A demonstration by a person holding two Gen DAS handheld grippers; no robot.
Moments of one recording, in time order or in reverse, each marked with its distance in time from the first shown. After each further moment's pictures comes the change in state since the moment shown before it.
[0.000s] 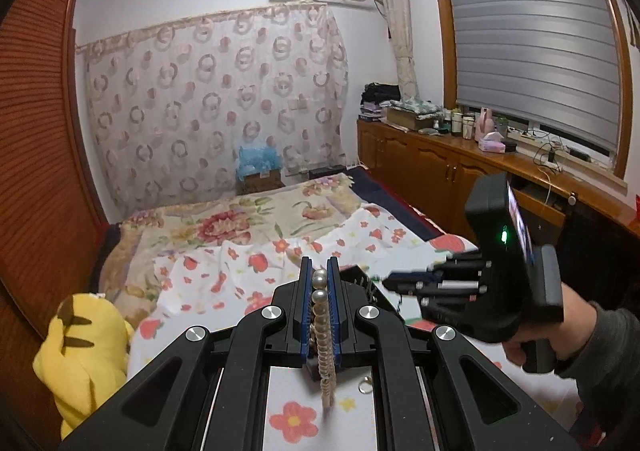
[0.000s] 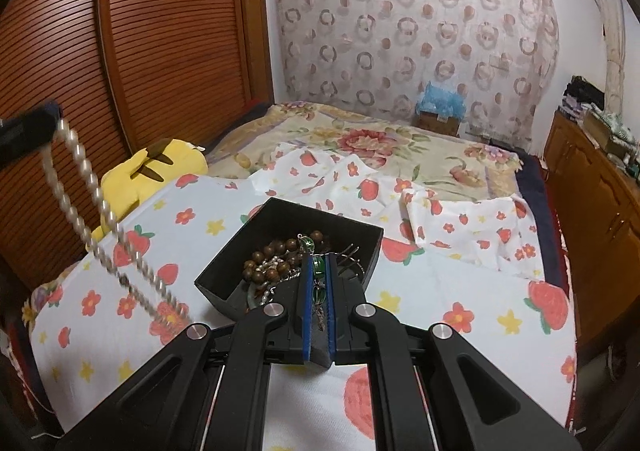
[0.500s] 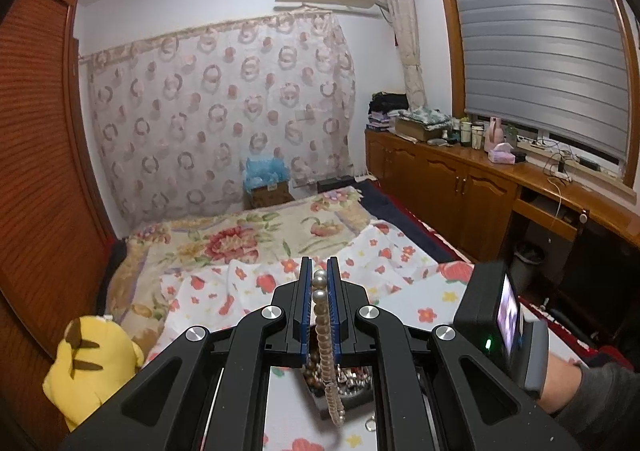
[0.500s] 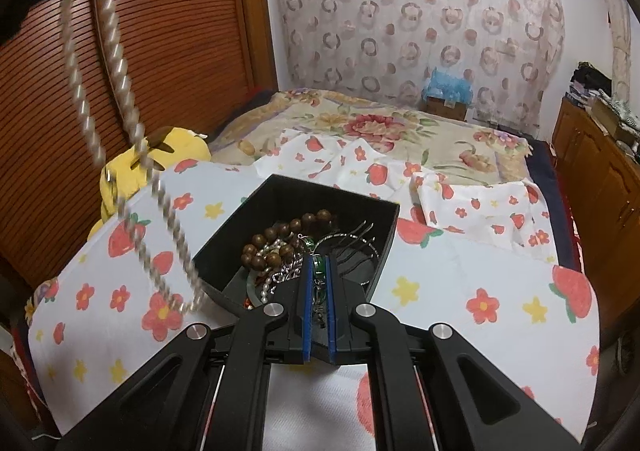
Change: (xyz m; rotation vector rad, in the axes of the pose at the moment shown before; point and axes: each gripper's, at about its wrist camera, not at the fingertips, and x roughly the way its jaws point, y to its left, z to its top) left arm 0.016 -0.003 0.054 0.011 -0.032 0.037; right arm 0.025 0.002 -0.016 0.018 0.038 0.031
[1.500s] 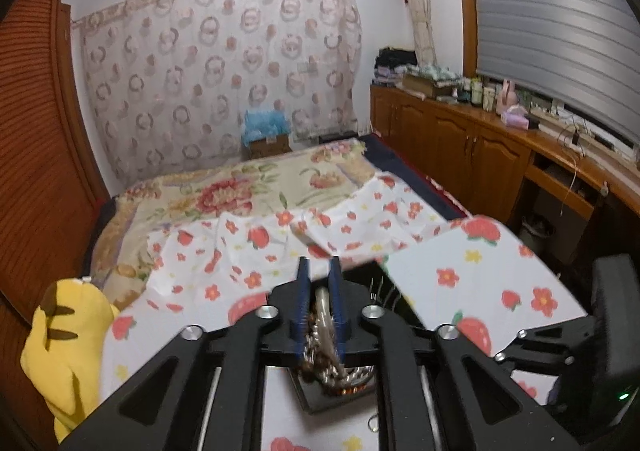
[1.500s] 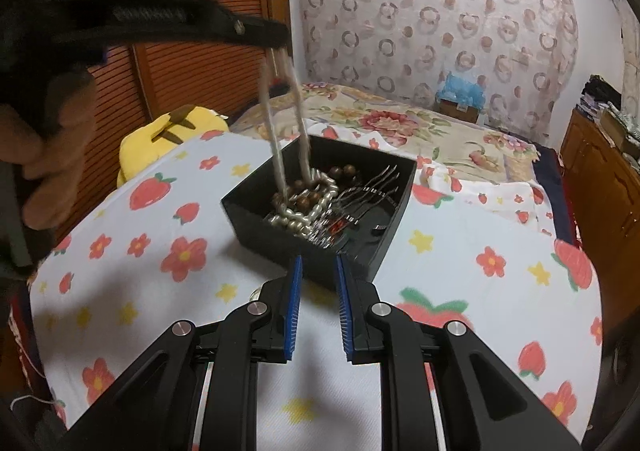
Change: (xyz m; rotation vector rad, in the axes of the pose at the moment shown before) left arm 0.089 0.002 -0.060 -0.033 0.185 -0.005; right arm -0.030 0.018 -0.051 -0.063 0.004 0.033
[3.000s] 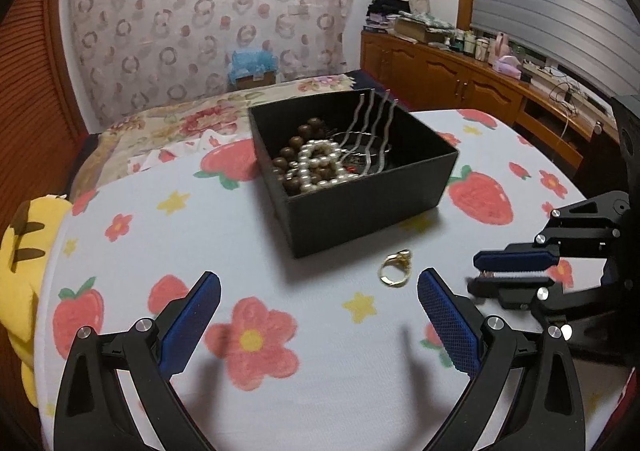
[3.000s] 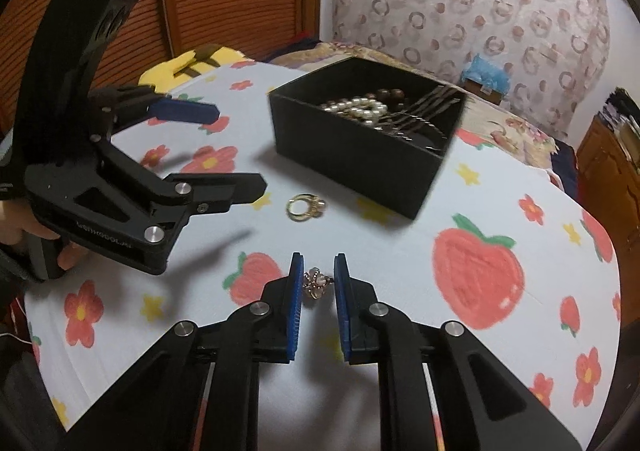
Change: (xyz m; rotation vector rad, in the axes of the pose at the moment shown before) left arm 0.018 0.000 -0.130 -0.022 0.161 -0.072; right arm 0.015 0.025 -0.045 -0.099 0.121 0.008
